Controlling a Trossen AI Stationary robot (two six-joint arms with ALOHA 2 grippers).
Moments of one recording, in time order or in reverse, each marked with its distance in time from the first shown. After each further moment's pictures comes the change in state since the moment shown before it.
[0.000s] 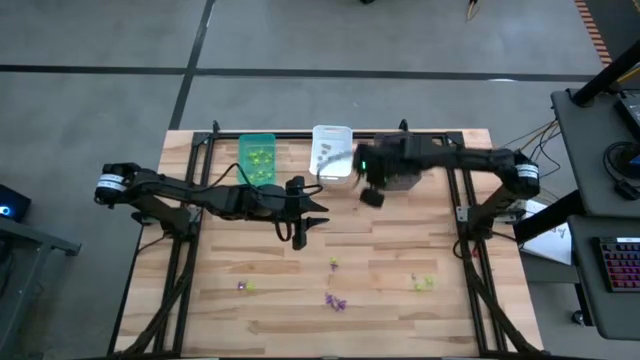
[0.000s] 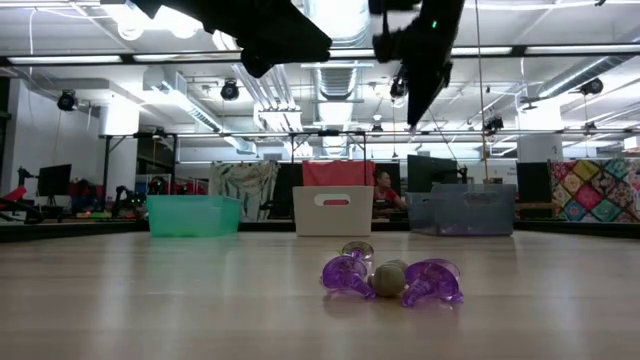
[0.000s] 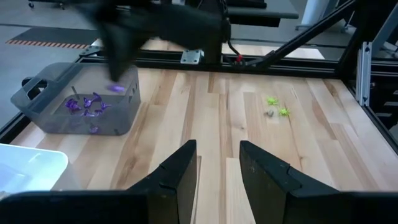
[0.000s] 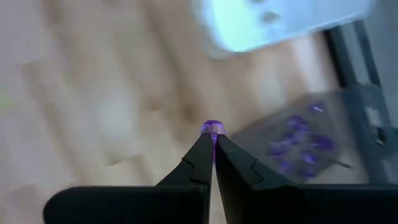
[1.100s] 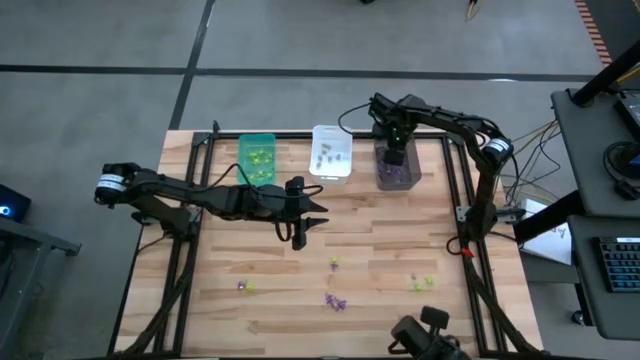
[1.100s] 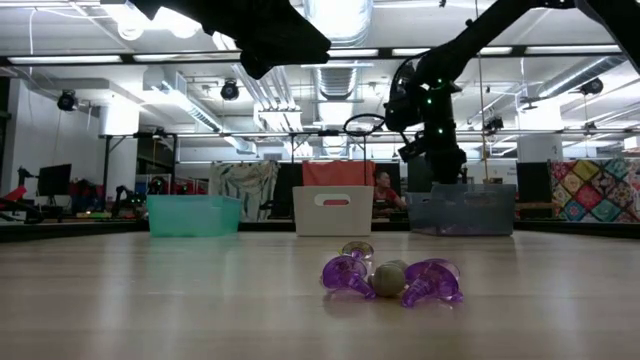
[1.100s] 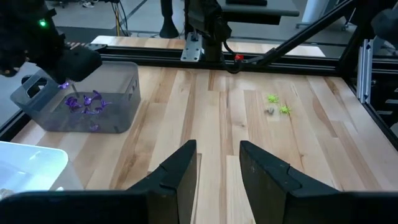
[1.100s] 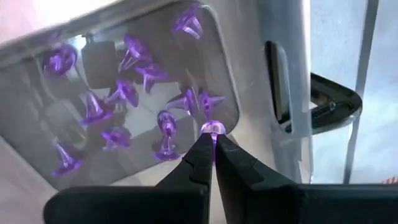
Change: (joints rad) left arm 0.000 0.000 -0.005 -0.003 0.000 0.000; right arm -0.610 0.290 -0.010 0.054 0.018 -0.635
